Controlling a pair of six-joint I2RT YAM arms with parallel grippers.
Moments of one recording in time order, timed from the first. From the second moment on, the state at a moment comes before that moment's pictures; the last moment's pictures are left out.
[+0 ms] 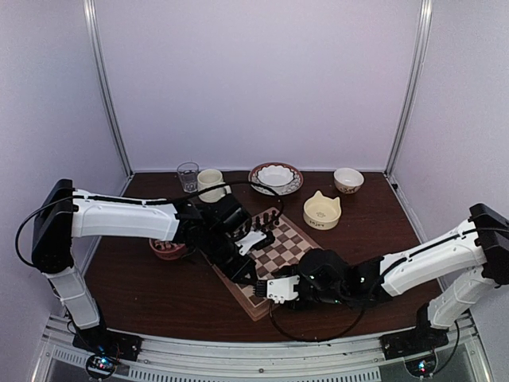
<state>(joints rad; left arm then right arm) -1.01 1.77 1.23 -0.55 0.37 -0.19 1.23 1.49 0.67 0.17 0.22 -0.61</state>
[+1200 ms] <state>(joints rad) -1.01 1.79 1.25 -0.56 0.42 -0.20 1.30 1.68 0.78 0.23 0.39 -0.67</state>
